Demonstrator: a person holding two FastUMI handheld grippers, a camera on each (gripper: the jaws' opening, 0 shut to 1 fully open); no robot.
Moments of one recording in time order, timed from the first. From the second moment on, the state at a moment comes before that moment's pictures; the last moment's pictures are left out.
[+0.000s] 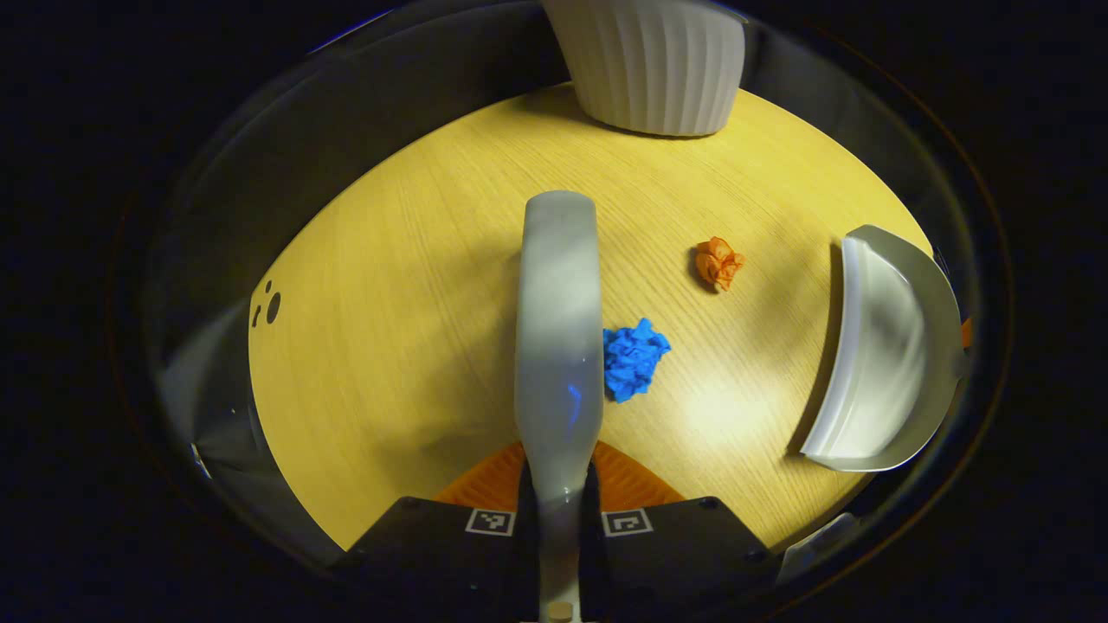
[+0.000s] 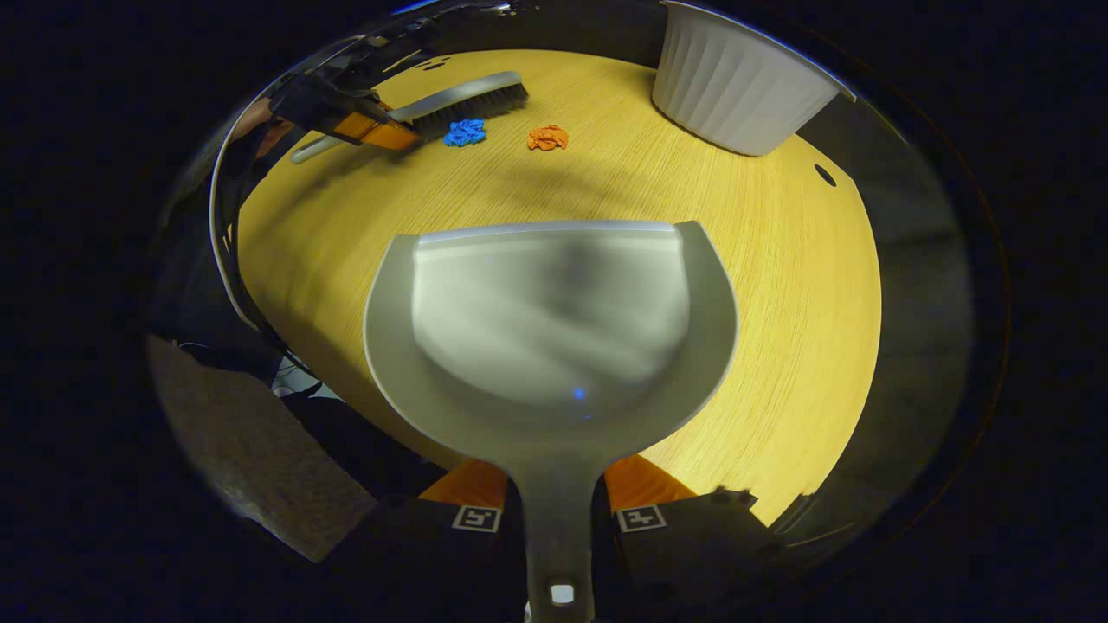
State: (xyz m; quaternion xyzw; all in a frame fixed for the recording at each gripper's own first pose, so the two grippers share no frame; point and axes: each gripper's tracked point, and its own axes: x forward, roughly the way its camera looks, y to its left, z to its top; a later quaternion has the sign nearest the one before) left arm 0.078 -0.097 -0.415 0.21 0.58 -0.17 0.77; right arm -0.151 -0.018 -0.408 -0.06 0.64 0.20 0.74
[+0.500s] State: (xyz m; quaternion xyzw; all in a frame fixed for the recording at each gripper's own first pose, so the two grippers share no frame) left arm 0.023 -0.193 -0.412 0.19 0.58 -0.32 0.72; right arm -0.148 -0.027 -0.426 -0.08 0.62 0.23 0.75
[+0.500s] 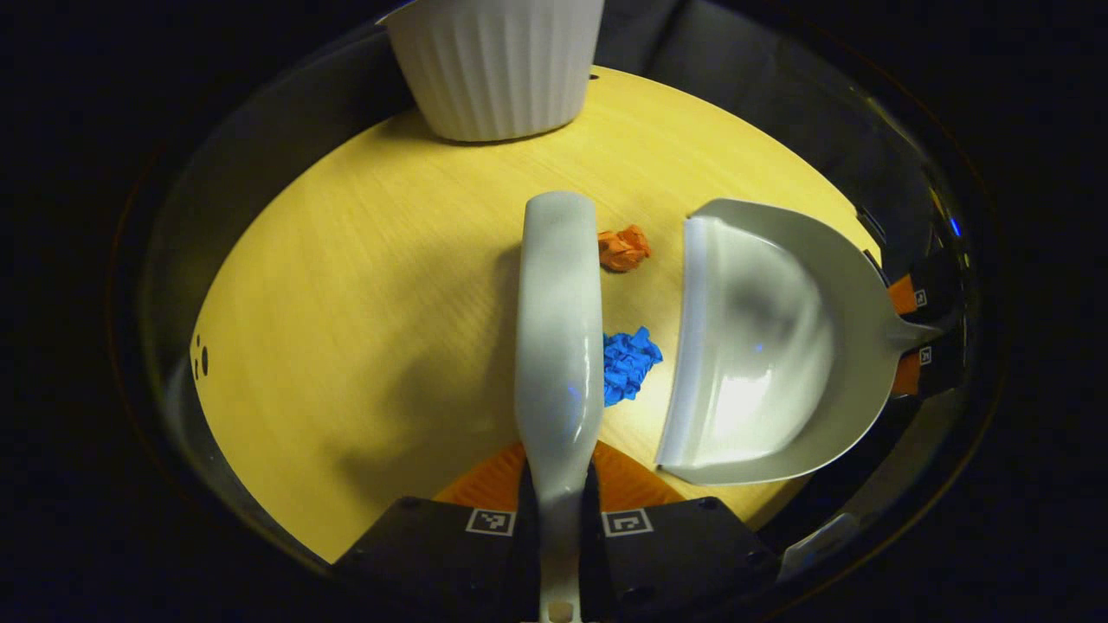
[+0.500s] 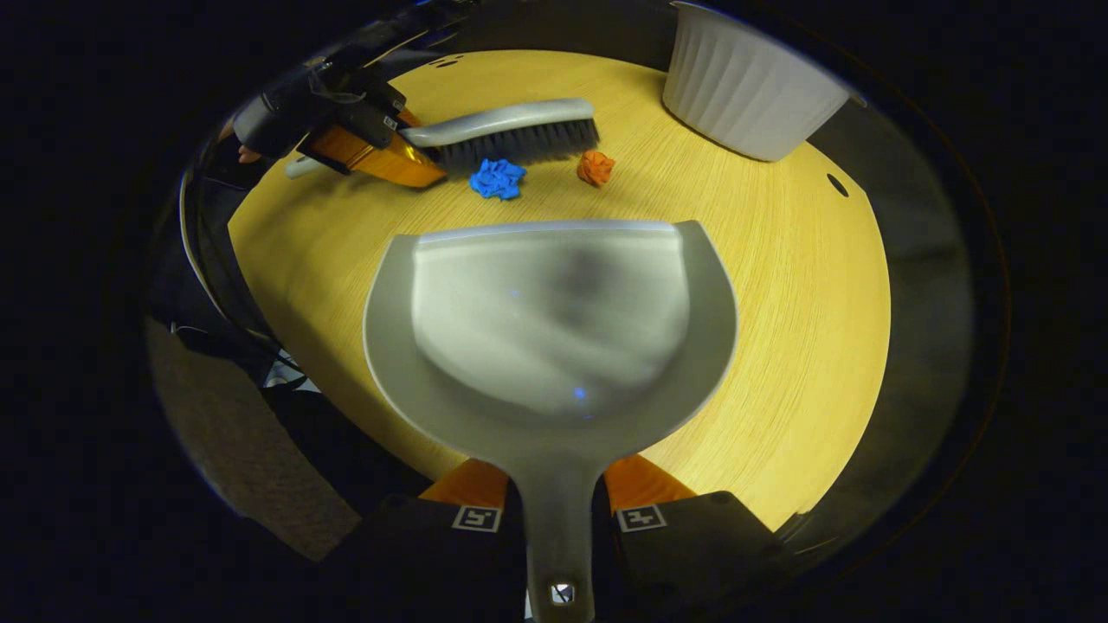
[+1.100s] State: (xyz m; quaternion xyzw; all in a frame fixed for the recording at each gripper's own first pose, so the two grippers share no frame) left arm -0.032 -0.230 -0.382 0.13 0.61 -0.38 0.68; right arm -0.152 -0.031 -0.444 -0.07 0.60 0.23 0.77
